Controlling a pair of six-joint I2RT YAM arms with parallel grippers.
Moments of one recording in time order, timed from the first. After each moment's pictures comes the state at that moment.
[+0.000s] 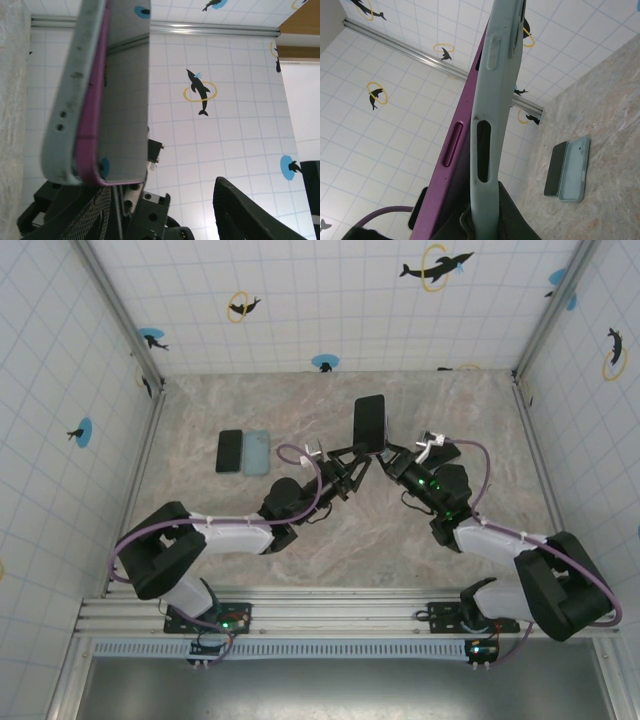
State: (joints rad) left arm -0.96 1.57 0.64 1.16 0.01 -1.62; right arm 0.52 1.27 0.40 1.02 -0.30 1.19
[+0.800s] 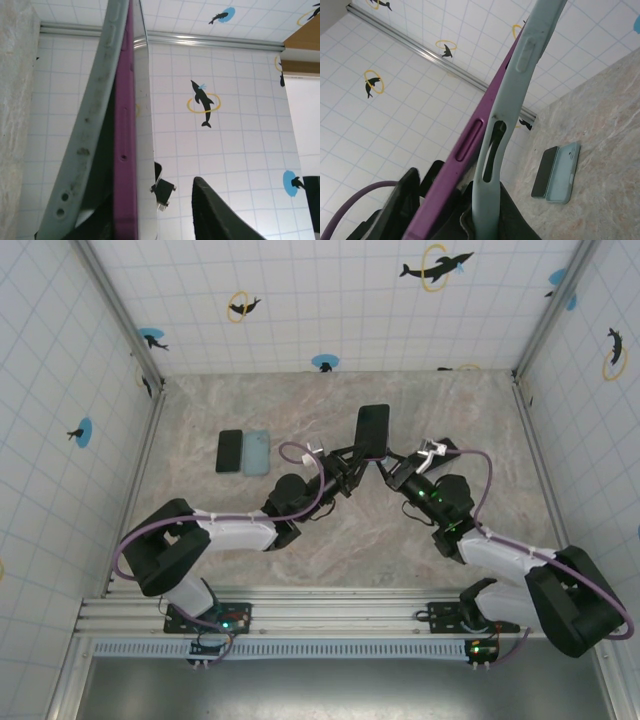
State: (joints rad) left arm -0.96 1.60 0.69 1.12 -0.02 -1.65; right arm 0.57 1.18 0.33 1.00 -0.23 1.07
